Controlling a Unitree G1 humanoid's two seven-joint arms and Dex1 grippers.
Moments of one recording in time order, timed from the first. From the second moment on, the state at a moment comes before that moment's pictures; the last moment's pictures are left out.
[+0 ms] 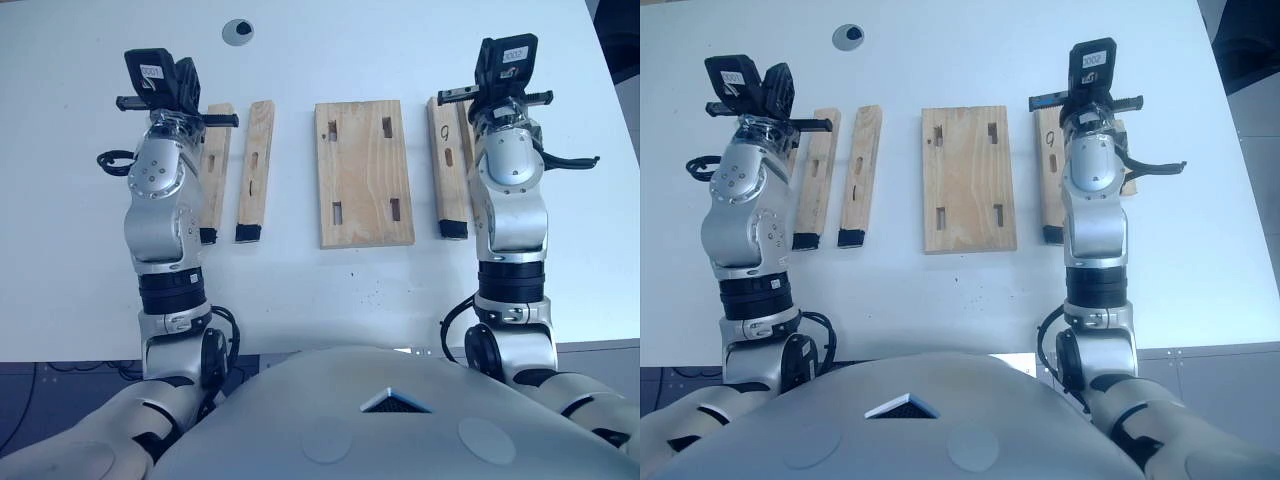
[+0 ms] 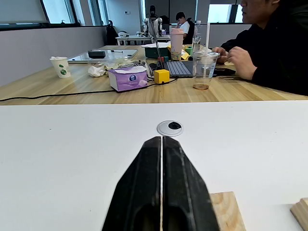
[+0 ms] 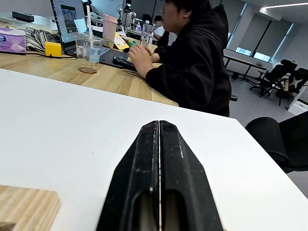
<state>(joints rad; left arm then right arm) -0.20 0.19 0.15 -0.15 -0.15 0.47 -0.04 -0.25 -0.13 0.00 -0.07 -0.15 0.35 -0.04</state>
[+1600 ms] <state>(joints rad) 0.08 0.62 0.15 -0.17 -0.19 0.80 -0.45 -0.17 -0.17 0.00 -0.15 -0.15 0.42 0.05</state>
